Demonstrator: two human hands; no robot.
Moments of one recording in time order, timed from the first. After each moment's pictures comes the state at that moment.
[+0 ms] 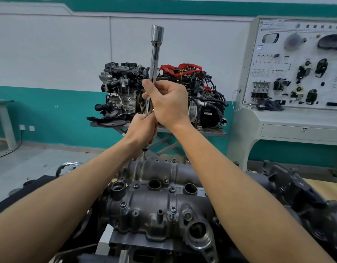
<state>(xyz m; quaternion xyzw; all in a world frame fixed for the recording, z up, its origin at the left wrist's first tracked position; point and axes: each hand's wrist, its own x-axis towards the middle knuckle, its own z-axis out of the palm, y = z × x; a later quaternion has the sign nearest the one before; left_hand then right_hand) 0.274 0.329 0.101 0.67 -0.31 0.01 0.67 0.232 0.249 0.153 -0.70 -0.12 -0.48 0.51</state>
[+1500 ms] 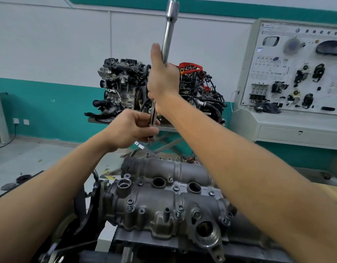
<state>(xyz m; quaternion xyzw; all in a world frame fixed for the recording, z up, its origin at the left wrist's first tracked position) 0.298 0.384 0.102 0.71 -0.44 -0.03 0.55 0.236 0.290 0.191 -0.65 -0.05 -0.38 0.65</state>
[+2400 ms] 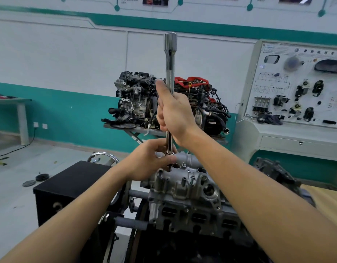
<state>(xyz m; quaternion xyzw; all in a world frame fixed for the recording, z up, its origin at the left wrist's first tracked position) 0.168 0.462 0.068 0.70 -0.51 0.02 0.50 0.111 0.367 0.161 -0.74 -0.13 -0.29 0.59</state>
